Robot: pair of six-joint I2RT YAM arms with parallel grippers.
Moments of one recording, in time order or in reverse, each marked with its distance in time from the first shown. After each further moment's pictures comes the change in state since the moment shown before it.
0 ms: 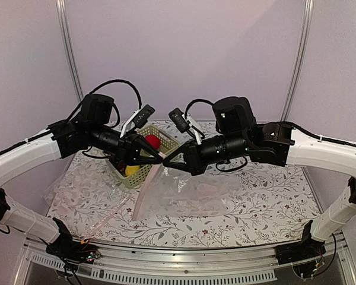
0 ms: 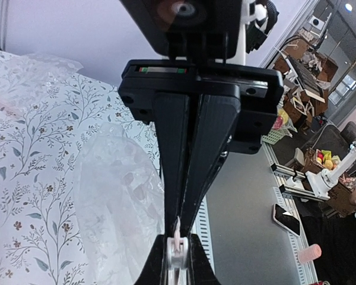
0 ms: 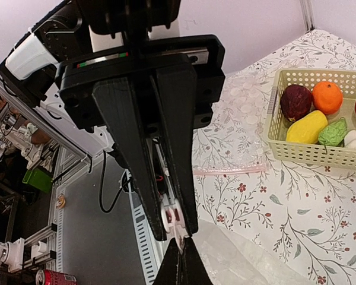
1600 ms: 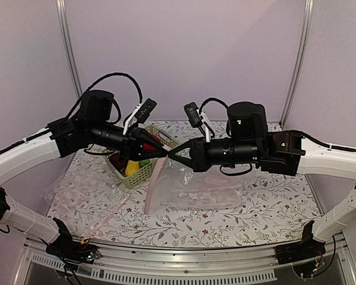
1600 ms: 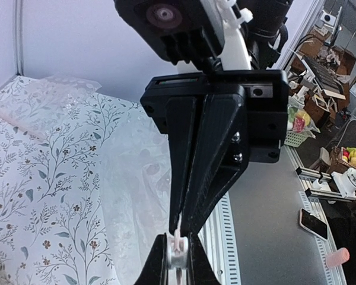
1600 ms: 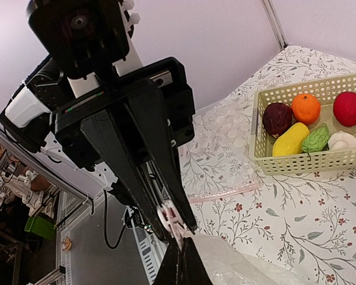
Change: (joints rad) left arm -0.026 0.002 0.033 0.037 -0.134 0.049; right arm 0.024 -0.103 -0.132 0.164 0.189 0.166
